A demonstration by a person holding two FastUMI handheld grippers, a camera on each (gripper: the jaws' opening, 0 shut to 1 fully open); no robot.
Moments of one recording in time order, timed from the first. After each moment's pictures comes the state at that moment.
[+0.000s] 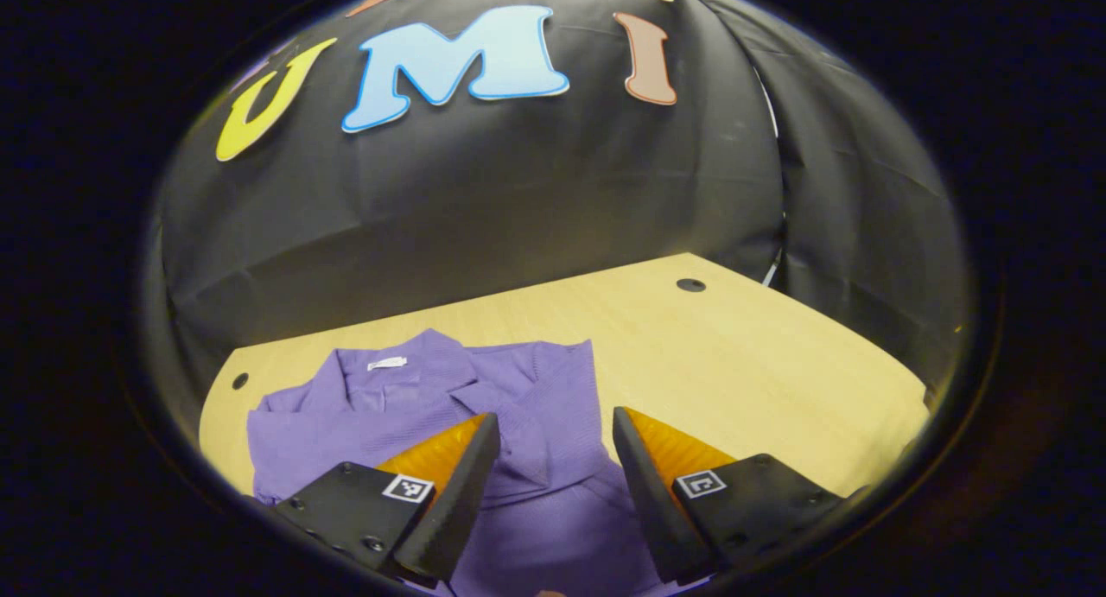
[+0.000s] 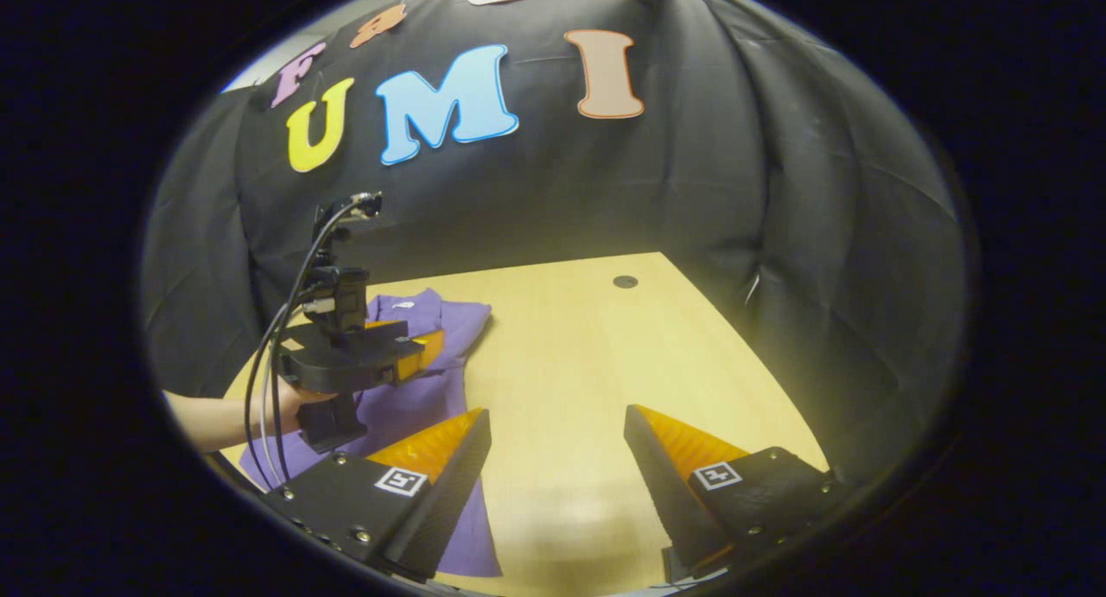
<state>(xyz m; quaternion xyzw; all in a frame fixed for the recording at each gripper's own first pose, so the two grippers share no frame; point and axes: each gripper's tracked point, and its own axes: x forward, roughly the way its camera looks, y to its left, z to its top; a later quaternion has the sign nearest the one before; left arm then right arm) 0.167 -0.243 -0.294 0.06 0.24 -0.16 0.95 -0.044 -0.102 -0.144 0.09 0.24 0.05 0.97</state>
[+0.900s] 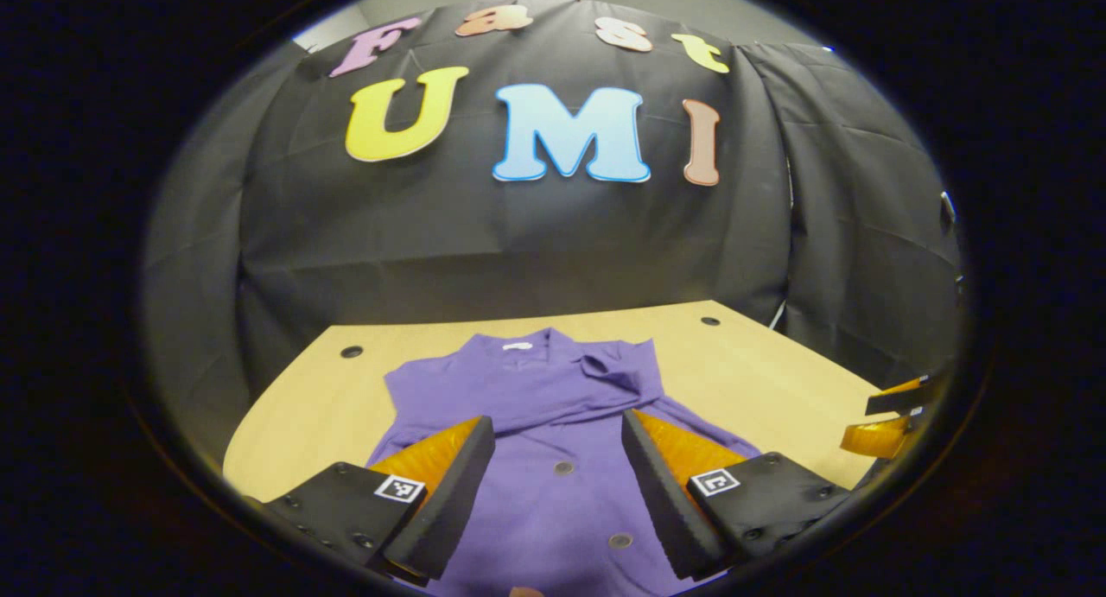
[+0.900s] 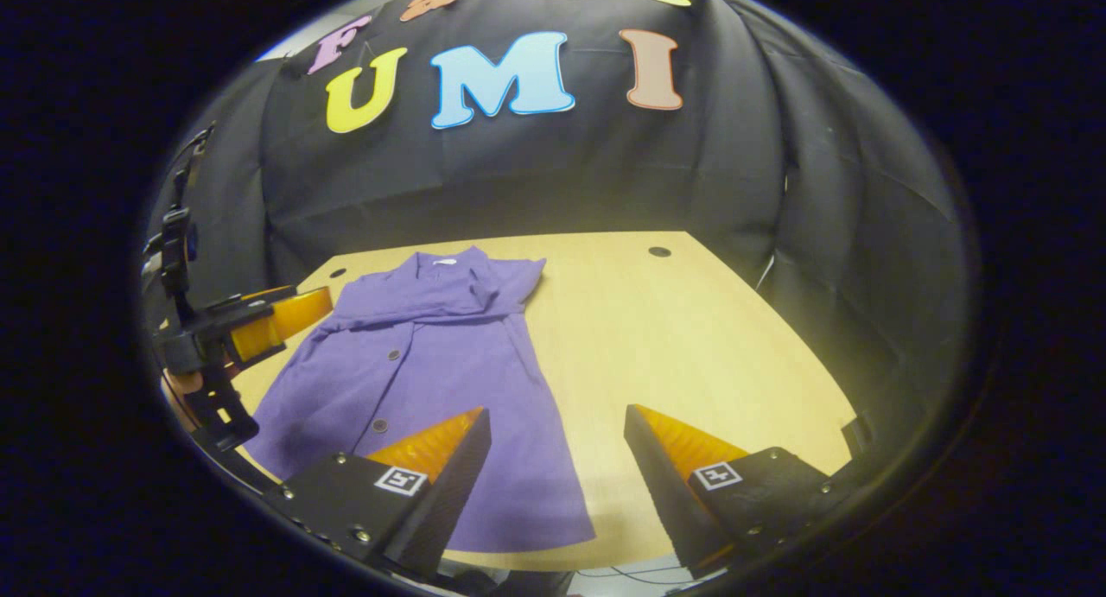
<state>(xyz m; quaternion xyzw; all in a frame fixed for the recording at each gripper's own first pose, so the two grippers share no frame) -0.017 -0.040 -0.203 0.01 0.19 -0.11 0.98 -0.118 0.000 -0.170 0.07 0.27 0.03 0.96</state>
